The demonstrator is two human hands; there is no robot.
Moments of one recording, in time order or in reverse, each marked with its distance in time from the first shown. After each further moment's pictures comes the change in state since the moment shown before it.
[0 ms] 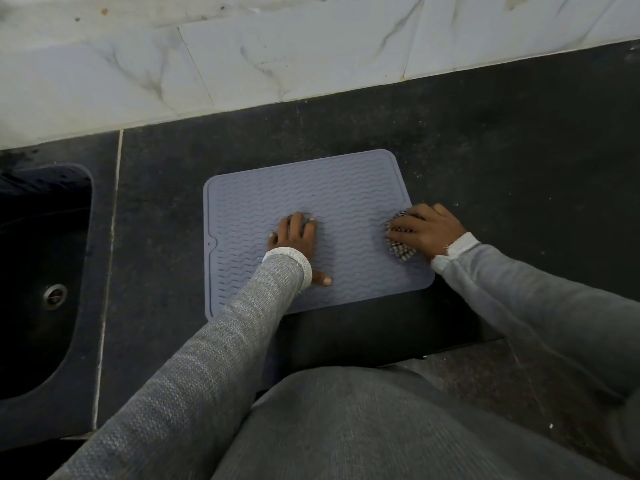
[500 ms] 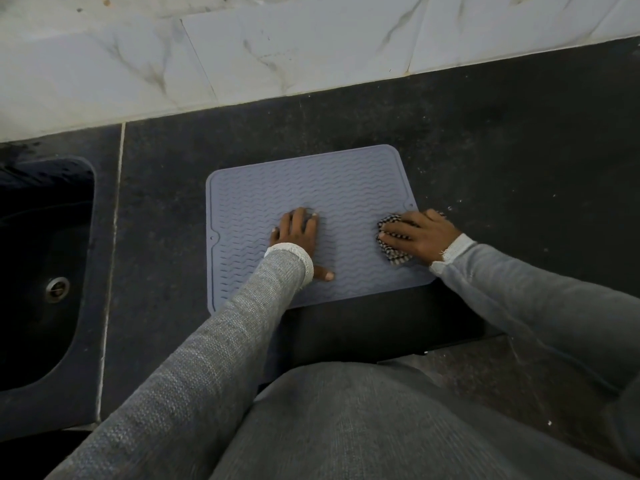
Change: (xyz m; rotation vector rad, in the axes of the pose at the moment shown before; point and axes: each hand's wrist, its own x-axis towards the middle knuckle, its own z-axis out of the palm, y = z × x) left_hand -0.002 -0.001 -0.001 0.001 0.010 0.021; right_hand 0.006 -0.011 0.009 -0.066 -0.058 -0.122
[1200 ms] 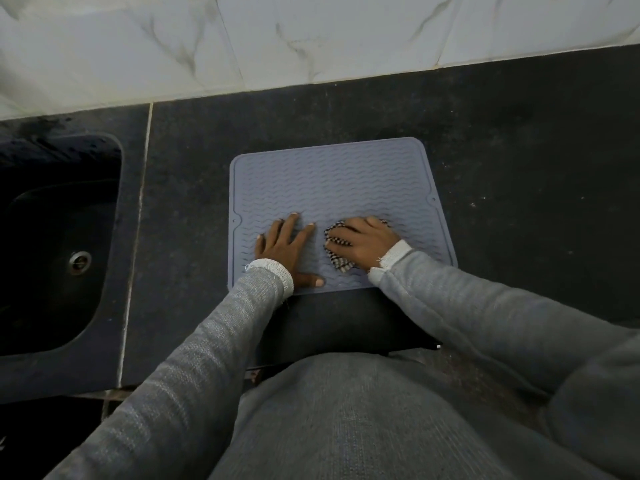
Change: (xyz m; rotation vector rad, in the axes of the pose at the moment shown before) left_hand -0.043 -0.058 0.031 -0.073 0.008 -0.003; right_hand 0.082 -0.083 -0.024 0.062 0.155 -0.095
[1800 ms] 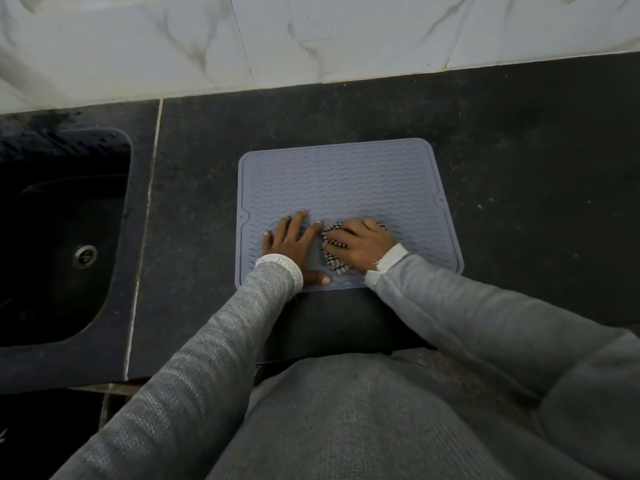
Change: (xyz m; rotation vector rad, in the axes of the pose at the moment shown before) left_hand 0.004 0.000 0.004 0.008 0.009 -0.028; right_hand 0.014 -0.016 0.005 -0.057 -0.008 -0.014
